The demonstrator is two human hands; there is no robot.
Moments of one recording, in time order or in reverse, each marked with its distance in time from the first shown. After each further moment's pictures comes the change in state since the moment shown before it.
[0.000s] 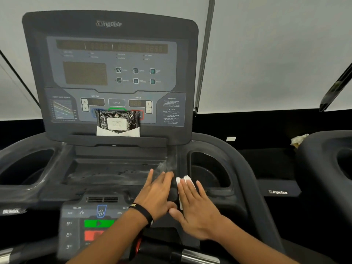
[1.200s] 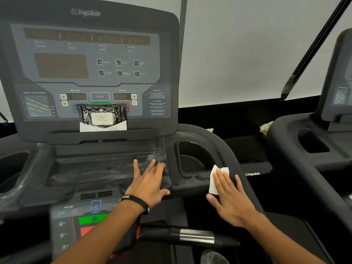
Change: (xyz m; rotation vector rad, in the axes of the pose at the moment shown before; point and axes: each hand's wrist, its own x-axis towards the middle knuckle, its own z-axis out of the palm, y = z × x) left_hand -0.004 -0.010 0.001 0.073 0.003 0.057; right_hand -0.087 0.064 0.022 0.002 0.108 0.407
